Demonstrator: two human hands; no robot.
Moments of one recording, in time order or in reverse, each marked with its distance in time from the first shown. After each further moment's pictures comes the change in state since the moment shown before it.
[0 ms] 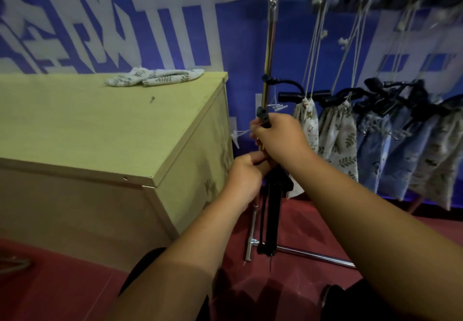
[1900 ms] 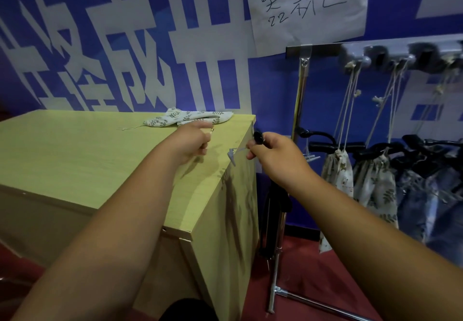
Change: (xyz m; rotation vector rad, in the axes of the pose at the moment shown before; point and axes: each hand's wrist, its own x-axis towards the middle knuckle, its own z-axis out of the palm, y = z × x) left_hand 0.102 0.178 -0.190 0.429 0.156 -0.234; right_hand 0.028 -0.086 0.016 0.317 -0.166 -0.059
